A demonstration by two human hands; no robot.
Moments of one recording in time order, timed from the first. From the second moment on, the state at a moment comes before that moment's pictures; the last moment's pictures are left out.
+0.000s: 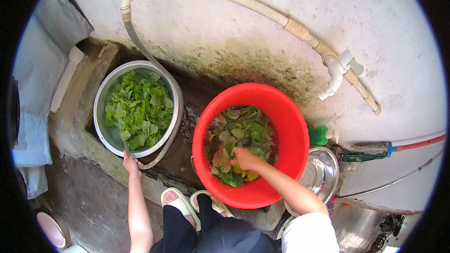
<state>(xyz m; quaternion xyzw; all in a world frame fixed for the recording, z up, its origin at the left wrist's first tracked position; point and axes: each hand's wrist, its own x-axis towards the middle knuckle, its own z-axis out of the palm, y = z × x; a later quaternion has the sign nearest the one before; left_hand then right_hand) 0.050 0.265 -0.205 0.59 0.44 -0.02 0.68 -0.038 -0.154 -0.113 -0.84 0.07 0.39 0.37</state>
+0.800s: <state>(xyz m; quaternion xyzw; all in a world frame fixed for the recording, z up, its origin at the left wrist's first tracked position) 0.050 0.258 -0.197 0.60 0.44 -0.03 0.67 -0.038 -0.138 -0.066 -0.89 0.20 0.28 0.29</state>
